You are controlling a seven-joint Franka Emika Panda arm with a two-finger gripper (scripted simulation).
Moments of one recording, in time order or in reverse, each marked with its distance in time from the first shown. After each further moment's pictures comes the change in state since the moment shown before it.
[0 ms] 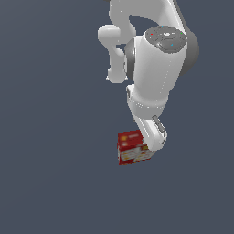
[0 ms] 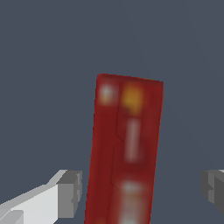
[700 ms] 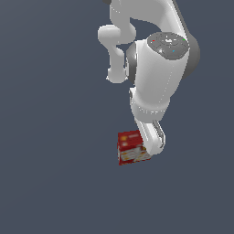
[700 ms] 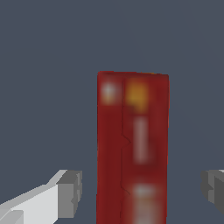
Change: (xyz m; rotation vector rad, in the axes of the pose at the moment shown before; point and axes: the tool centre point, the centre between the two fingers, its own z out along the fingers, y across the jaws) arm -0.002 -0.007 0.007 0.001 0.002 0.080
